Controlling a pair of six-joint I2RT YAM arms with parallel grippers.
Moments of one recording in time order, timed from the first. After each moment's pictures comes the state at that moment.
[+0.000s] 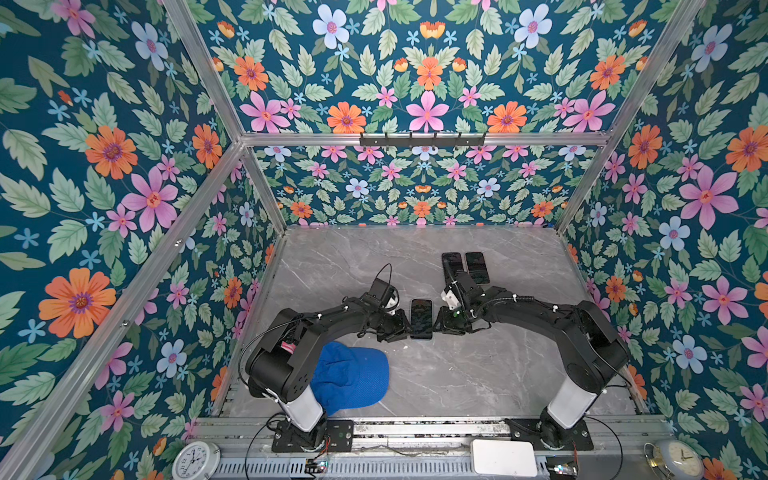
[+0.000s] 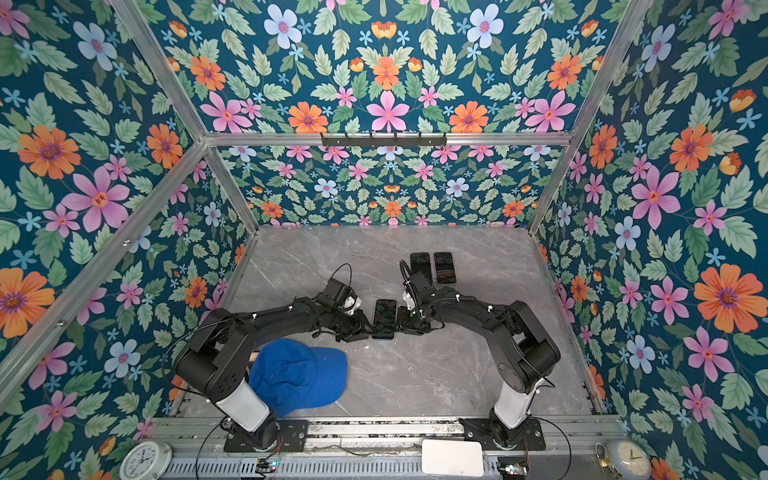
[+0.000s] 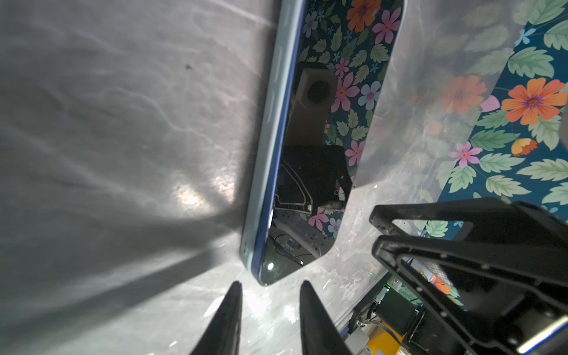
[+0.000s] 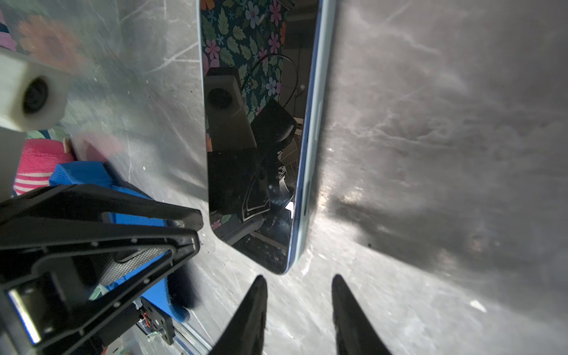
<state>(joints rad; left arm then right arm) -0.59 1.68 0.88 -0.31 0.53 -0.80 0.60 1.73 1.04 -0.46 -0.39 0.64</state>
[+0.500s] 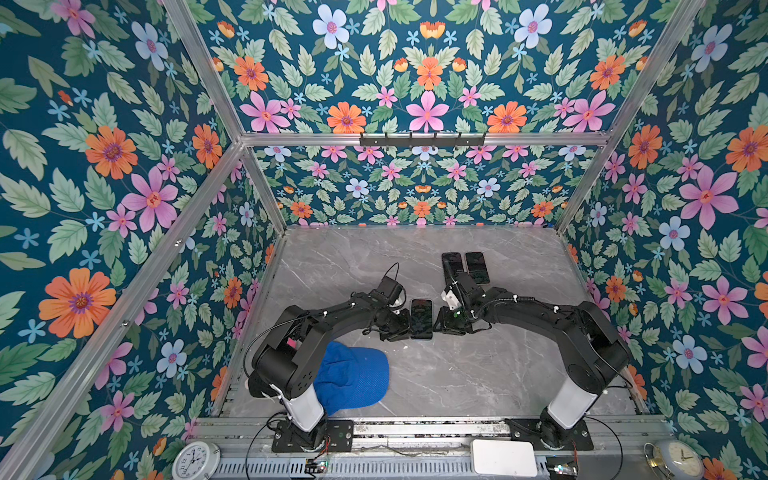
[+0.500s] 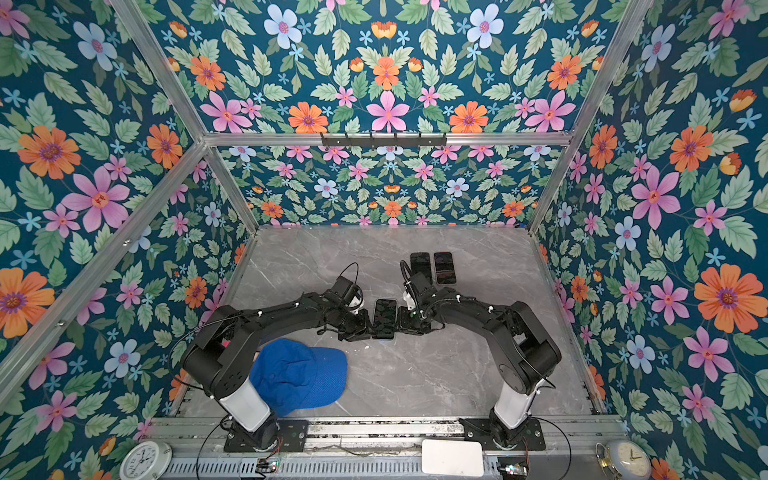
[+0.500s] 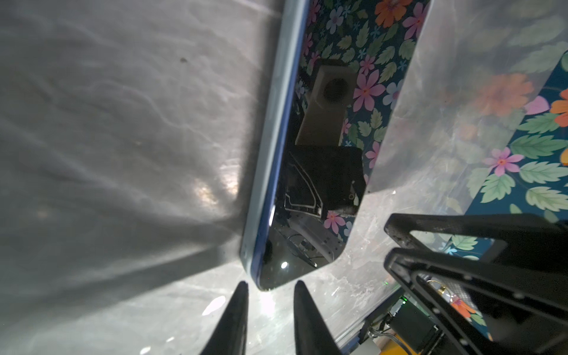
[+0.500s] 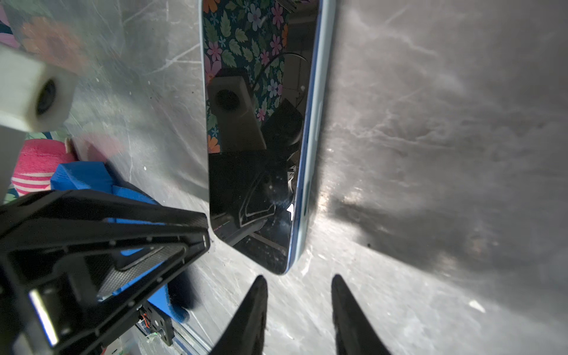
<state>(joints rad) -0.63 1.71 0.96 -0.43 0.44 -0.80 0.60 1.73 1.03 -0.45 -0.39 0.64</state>
